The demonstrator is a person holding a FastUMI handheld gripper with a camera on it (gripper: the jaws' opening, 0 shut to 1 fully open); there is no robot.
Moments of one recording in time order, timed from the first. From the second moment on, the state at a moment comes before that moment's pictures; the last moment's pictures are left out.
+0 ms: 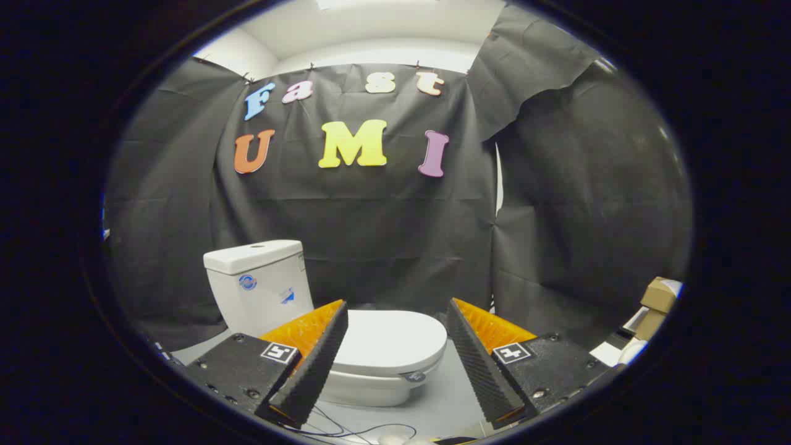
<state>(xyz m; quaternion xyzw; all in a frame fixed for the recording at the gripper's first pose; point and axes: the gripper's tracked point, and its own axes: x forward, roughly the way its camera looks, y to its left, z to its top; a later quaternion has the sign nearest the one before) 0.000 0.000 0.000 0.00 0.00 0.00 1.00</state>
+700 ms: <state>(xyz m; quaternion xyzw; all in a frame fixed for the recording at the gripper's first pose) 0.004 0.010 0.013 0.01 -0.01 0.02 1.00</state>
